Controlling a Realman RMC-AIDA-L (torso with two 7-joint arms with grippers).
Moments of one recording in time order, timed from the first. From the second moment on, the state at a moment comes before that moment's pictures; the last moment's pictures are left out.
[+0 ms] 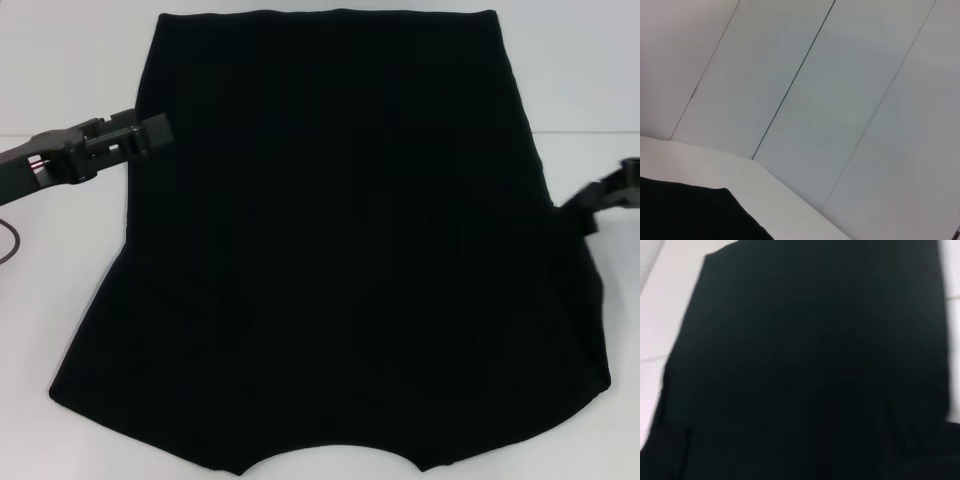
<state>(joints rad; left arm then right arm) -0.54 -2.07 0.32 0.82 1.93 1.66 -1.77 0.76 1.92 -0.59 -0.83 -2.50 -1.45 2.55</state>
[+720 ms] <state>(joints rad) -0.52 -2.07 0.25 0.82 1.90 1.66 -1.77 0.90 1.94 -0.91 -0.71 -2.53 -1.42 2.55</state>
